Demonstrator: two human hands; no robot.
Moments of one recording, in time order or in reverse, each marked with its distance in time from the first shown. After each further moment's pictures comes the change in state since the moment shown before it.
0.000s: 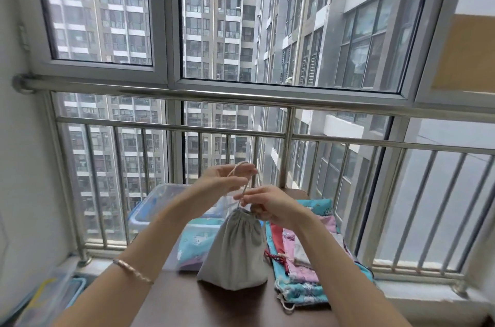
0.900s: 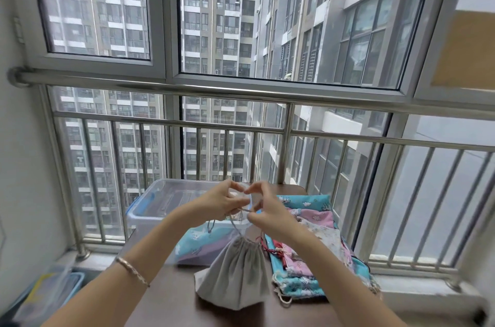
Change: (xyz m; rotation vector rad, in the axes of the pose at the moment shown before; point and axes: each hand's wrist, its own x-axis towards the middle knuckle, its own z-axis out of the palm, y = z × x) left_hand -0.002 -0.030 0.016 0.344 0.061 -0.297; right_hand -0.026 0.029 0.015 -0.493 0.195 -0.250
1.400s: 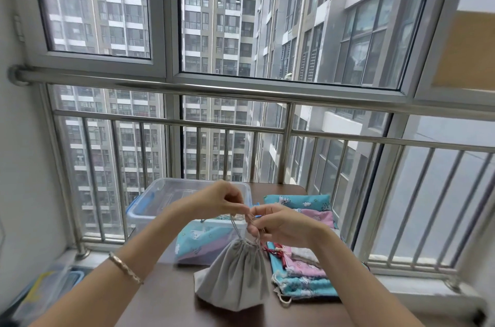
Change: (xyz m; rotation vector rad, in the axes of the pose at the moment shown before) left_hand -0.007 0.005 -0.014 0.426 -0.079 0.155; right_hand -0.006 0.011 -0.024 0.683 -0.559 0.212
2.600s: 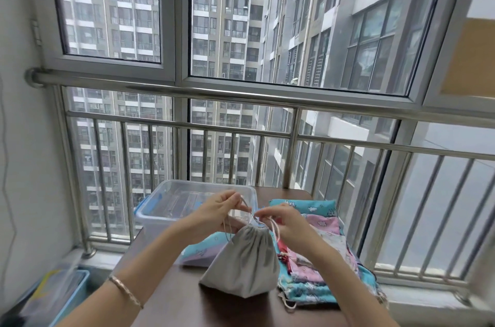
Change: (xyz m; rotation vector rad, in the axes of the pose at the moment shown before) left_hand -0.015 -0.012 0.023 -0.827 0.124 -0.139; right_hand 0.001 0.020 -0.002 -0.936 0.606 -0.270
